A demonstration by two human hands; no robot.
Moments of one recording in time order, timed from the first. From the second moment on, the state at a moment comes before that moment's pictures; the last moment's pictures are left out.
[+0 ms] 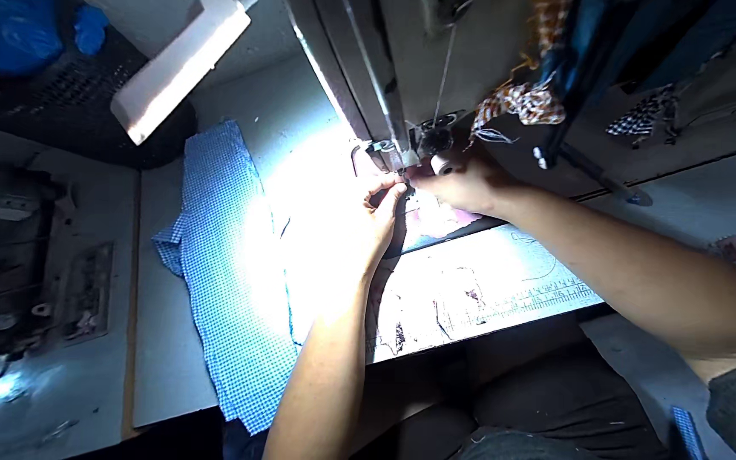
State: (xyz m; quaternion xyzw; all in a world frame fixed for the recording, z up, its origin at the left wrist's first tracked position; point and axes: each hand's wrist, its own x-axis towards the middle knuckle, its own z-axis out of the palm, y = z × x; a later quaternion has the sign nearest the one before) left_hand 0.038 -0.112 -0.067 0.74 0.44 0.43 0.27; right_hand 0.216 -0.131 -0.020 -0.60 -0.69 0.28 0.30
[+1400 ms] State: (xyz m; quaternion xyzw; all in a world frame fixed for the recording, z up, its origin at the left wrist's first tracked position) left_hand 0.043 -0.129 -0.053 0.81 0.43 0.32 0.23; right_hand 0.279 -0.126 -0.032 -0.50 -0.77 0.34 0.17
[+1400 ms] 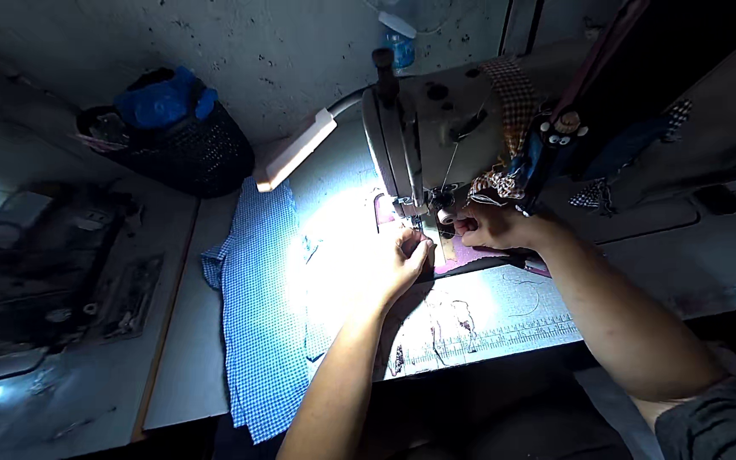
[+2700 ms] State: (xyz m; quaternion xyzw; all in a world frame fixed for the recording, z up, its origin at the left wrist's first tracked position) left_hand 0.026 -0.126 -0.037 0.71 0.56 0.41 0.11; right_hand 0.210 -0.135 -0.045 -0.58 -0.71 0.21 0.33
